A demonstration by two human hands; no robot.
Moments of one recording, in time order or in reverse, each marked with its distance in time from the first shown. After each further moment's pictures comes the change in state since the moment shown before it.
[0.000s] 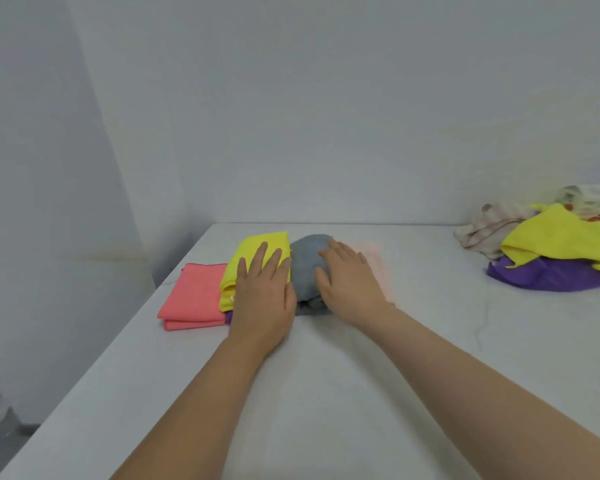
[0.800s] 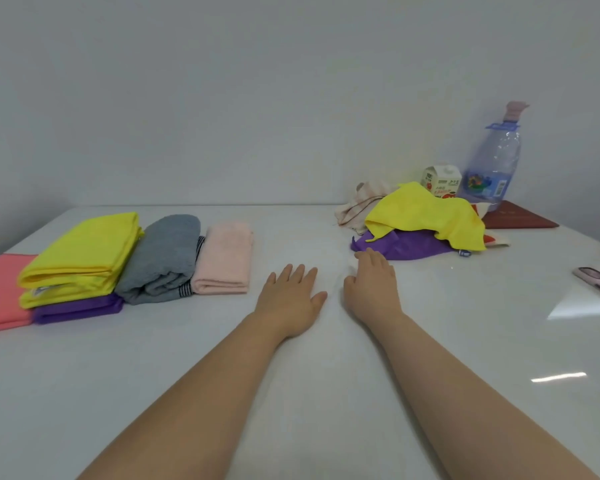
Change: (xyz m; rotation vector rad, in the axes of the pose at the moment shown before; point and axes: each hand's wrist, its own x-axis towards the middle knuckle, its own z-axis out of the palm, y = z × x) left_hand 0.036 0.233 0.093 -0.131 -0.642 0.144; right_hand -0.092 0.224 -0.063 -0.179 0.101 0.488
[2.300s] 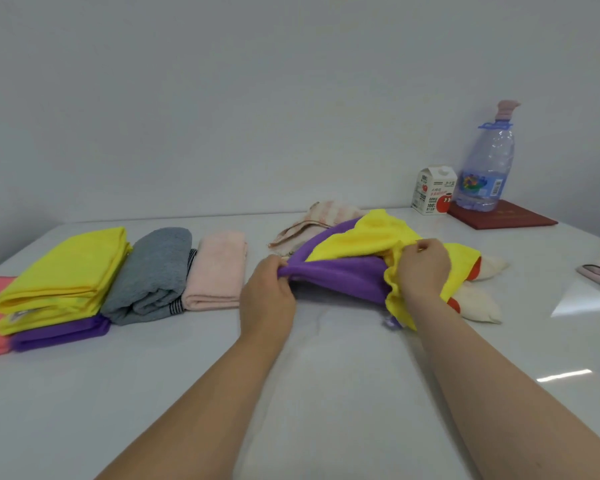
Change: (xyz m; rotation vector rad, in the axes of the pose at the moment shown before) left_hand -0.011 -0.002 -0.012 -0.644 0.791 -0.151; right_hand 0.043 0.041 -0.033 0.576 0.578 0.475
